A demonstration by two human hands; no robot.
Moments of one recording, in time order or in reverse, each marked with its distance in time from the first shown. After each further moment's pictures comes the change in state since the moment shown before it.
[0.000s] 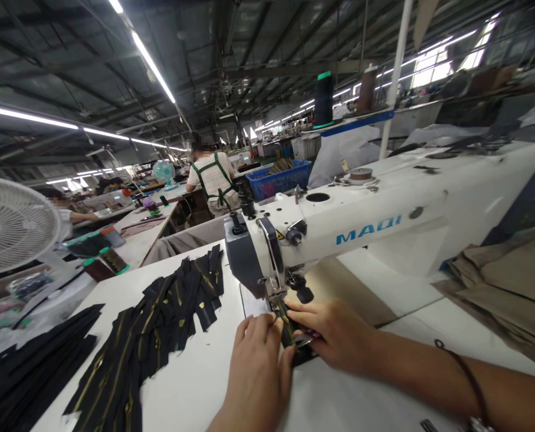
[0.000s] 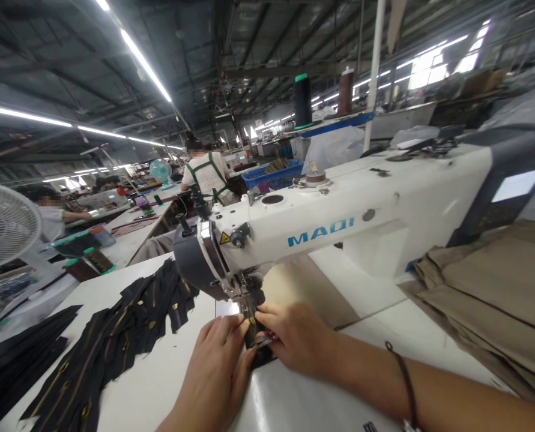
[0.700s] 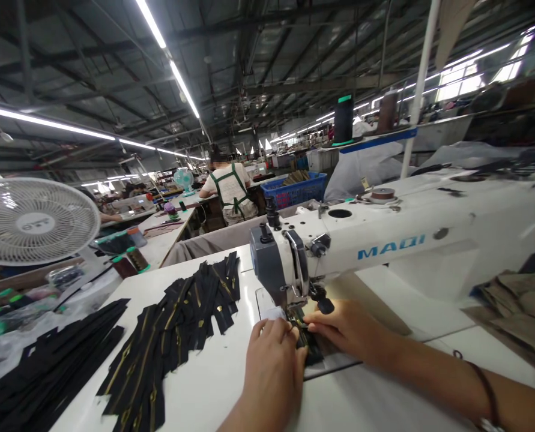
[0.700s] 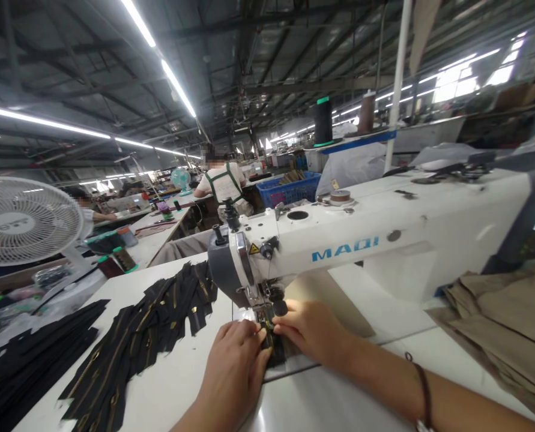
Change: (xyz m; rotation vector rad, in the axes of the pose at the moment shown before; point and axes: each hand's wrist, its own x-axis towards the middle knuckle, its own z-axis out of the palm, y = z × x) left_hand 0.005 -0.002 0.000 -0.020 0.002 -0.085; right_hand 0.013 0.020 -0.002 -0.066 0.010 -0.013
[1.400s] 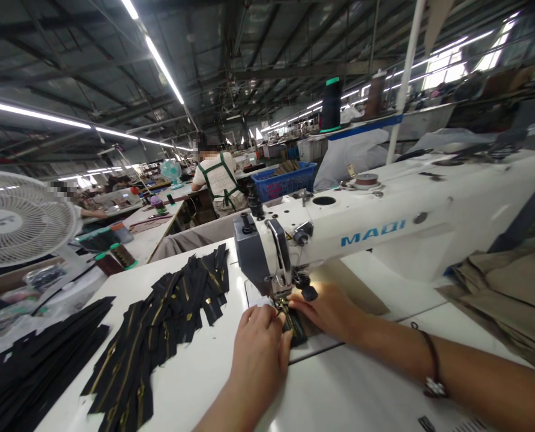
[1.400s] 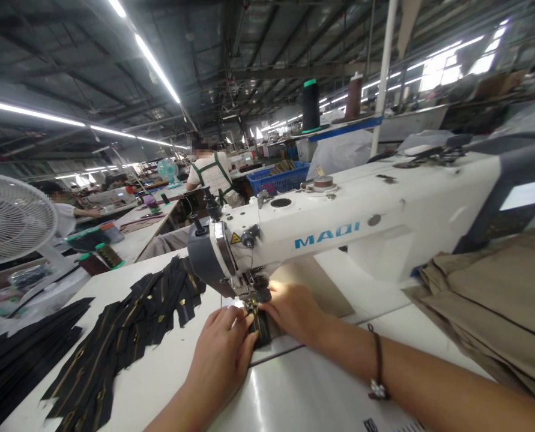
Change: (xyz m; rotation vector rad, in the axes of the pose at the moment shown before) left_hand 0.004 -0.004 -0.002 0.023 0.033 0.058; right_hand 0.017 0.001 0.009 -0.149 0.061 0.129
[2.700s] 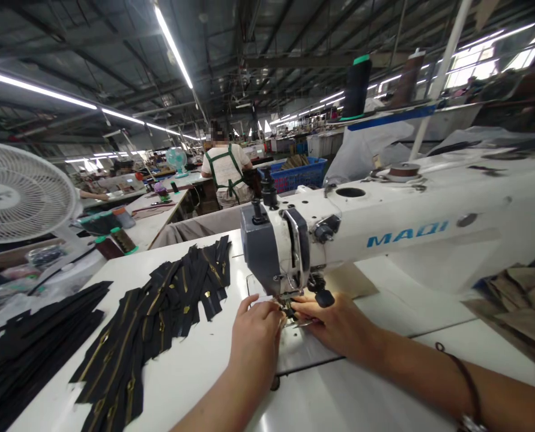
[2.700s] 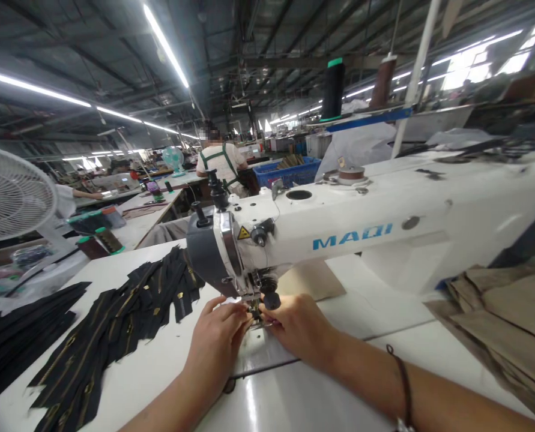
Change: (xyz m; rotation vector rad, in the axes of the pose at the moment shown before) left_hand 0.011 -0.025 0.021 -0.012 0.175 0.080; right_hand -0.017 0.001 0.014 0.107 0.035 -0.110
